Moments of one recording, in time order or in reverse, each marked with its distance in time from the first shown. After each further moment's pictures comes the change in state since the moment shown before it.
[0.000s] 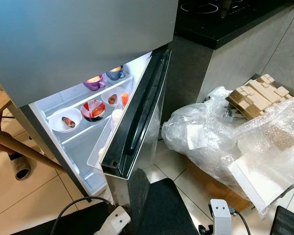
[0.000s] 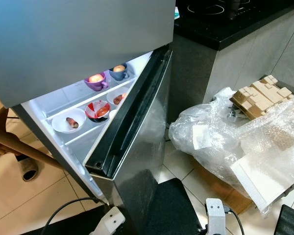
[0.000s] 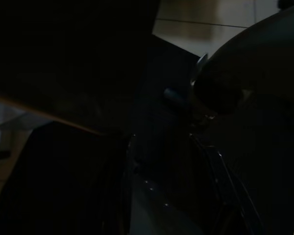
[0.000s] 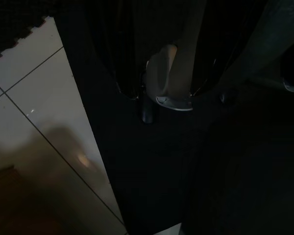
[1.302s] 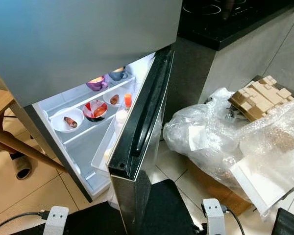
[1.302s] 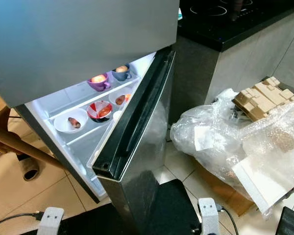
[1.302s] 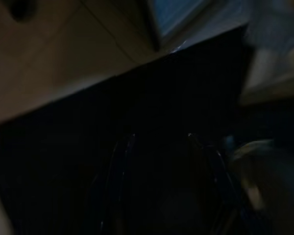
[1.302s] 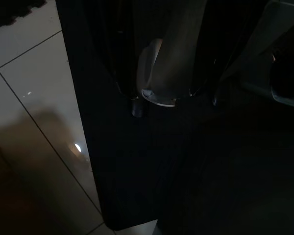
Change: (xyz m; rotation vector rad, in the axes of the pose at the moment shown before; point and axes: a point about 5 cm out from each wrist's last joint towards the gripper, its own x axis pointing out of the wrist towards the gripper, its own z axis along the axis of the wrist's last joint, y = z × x) left arm -0.073 0.061 -0.065 -0.523 0.123 0.766; right arm 0.003 0.017 0.002 -0.091 -0.009 0.083
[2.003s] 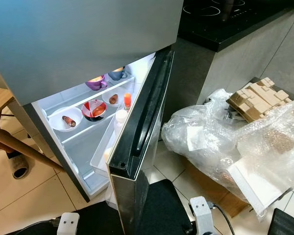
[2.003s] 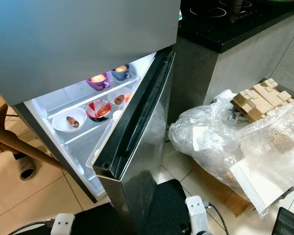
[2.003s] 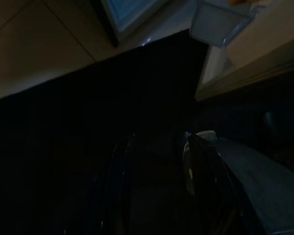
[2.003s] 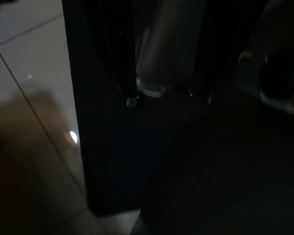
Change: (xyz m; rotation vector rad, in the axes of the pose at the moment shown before) left arm -0.009 -0.019 -0.013 -0.028 -0.033 -0.086; right arm 0.010 0.021 0.022 -0.054 -0.059 0.068
